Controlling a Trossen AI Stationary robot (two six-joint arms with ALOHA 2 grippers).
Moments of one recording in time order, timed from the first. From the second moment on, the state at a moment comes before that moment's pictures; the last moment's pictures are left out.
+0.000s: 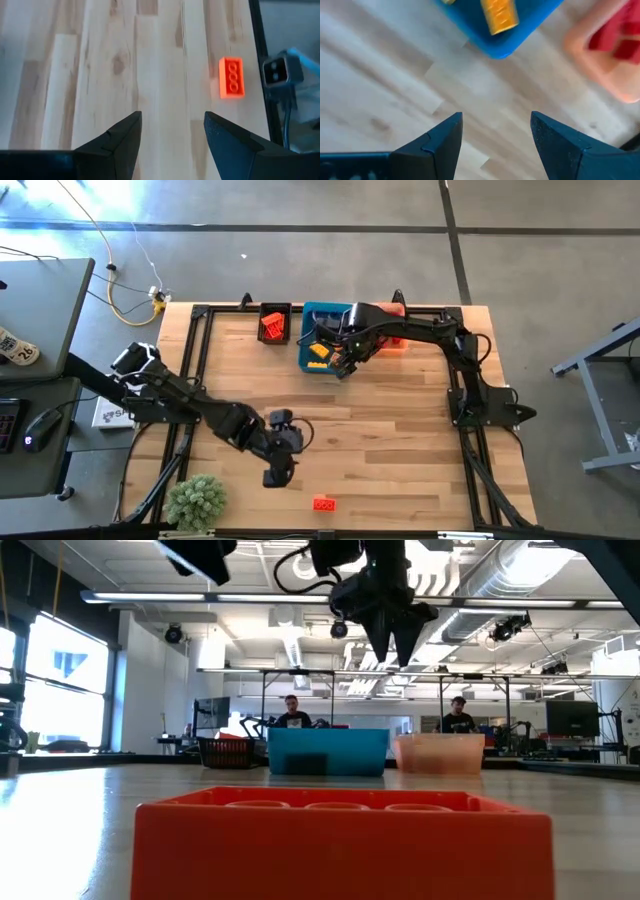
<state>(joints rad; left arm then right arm) -0.38 1.62 1.30 -0.67 -0.20 -0.44 -0.19 2.04 2.03 -1.57 0.04 0.66</state>
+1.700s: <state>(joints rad) -0.46 1.54 1.30 -1.00 -0.33 -0.60 0.60 2.33 2.03 -0.94 0.08 0.67</state>
